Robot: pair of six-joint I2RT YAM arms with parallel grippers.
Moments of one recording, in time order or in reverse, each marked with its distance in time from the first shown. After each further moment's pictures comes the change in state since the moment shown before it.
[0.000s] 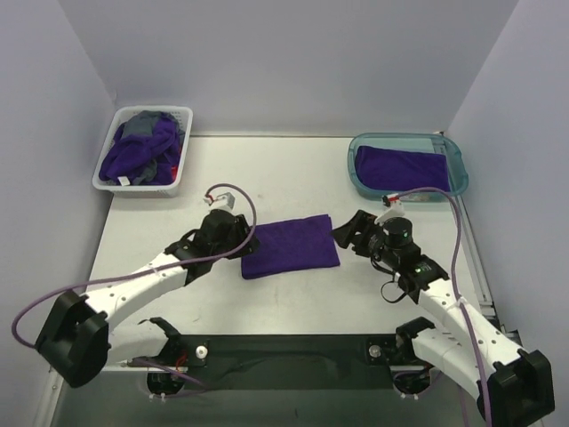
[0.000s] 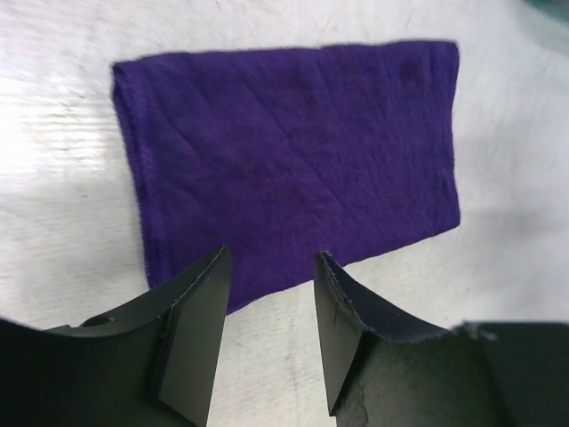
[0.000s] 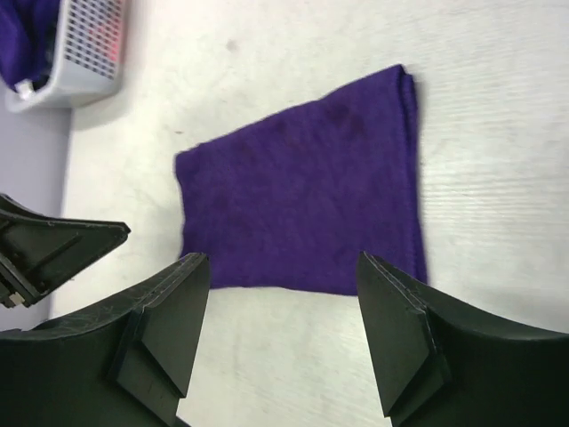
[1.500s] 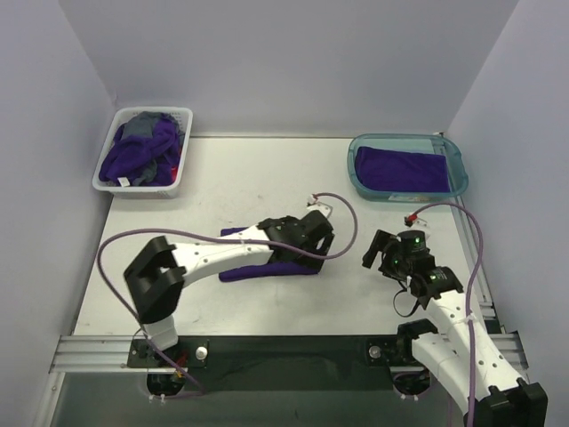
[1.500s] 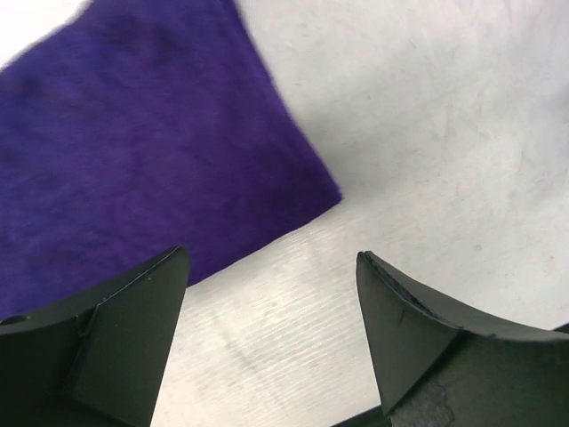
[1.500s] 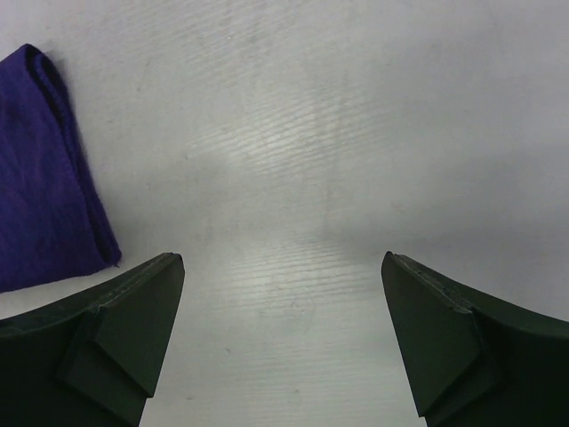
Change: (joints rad) left arm -0.423 0.585 0.681 -0.426 -0.189 0.262; right arm -0.157 -0.137 0.029 -0.554 0.224 -0.216
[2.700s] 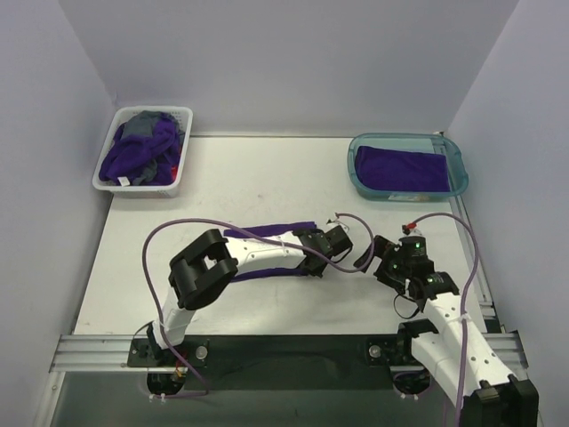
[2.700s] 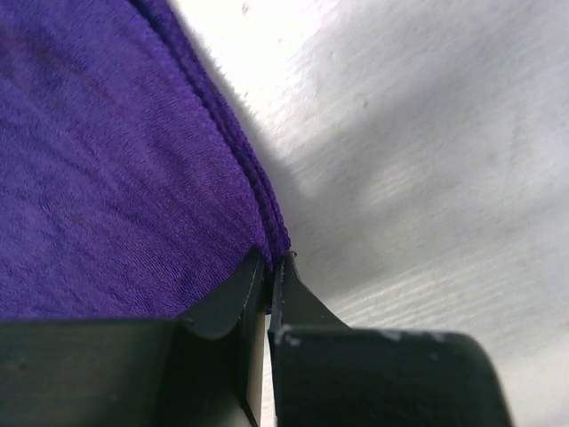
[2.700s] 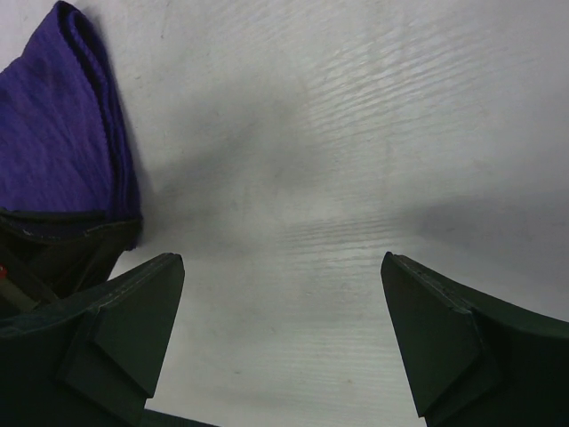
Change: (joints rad) left arm -0.072 0.378 0.195 -0.021 -0.042 0.086; right arm -0.084 -0.017 -0.101 0.043 -0.194 0.085
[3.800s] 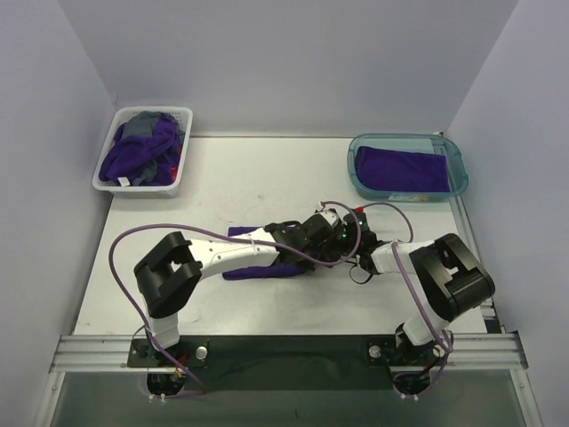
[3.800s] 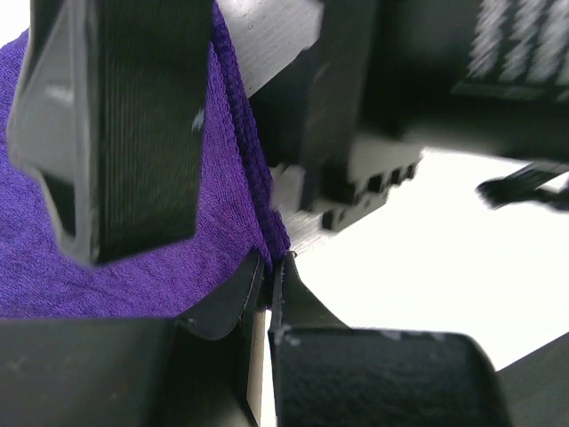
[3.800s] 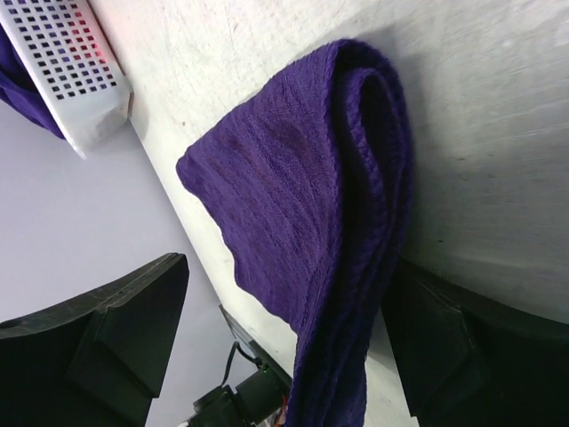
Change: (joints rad) left arm 0.056 -0.239 -0.198 0.155 0.150 0.006; right arm 0.292 0.873 0.124 0.962 -0.223 0.708
